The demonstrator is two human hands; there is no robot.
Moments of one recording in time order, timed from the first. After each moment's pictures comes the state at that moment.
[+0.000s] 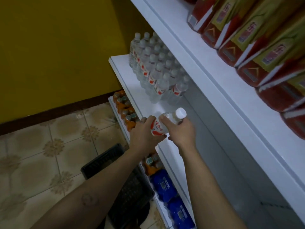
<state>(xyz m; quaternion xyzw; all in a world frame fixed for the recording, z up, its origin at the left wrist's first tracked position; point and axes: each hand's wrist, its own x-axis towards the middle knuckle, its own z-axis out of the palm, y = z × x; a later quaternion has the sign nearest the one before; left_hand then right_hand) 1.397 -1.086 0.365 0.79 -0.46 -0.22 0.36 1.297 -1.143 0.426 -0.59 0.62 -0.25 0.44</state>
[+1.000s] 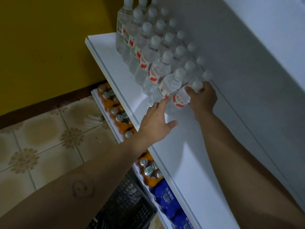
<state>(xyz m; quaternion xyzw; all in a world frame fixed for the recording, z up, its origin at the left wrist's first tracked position) 1.480 -1.258 0.272 0.70 -0.52 -0.36 0.34 1.373 -1.379 0.319 -0.64 0.67 -0.31 0.23</state>
